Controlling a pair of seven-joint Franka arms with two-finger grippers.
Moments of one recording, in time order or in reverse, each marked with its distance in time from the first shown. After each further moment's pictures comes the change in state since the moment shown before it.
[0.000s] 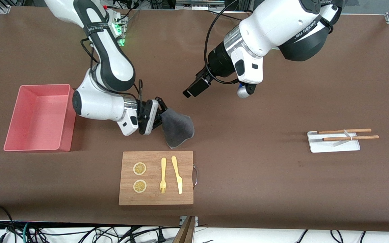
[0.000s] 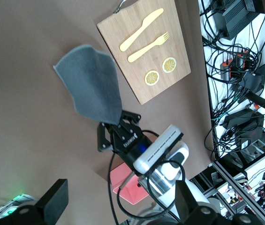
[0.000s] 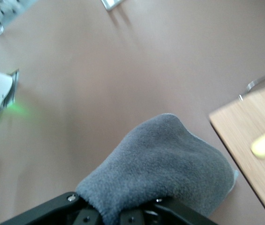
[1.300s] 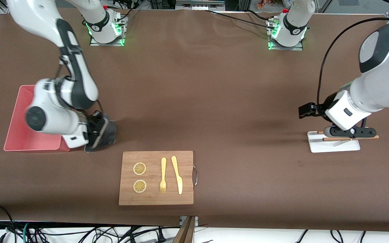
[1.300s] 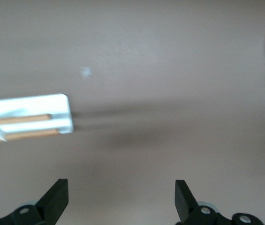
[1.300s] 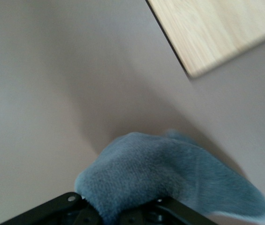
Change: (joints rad) left arm 0.443 0.003 0.012 -0.027 0.463 -0.554 1.415; right arm -0.108 0.103 -0.089 -0.022 -0.629 0.021 0.188
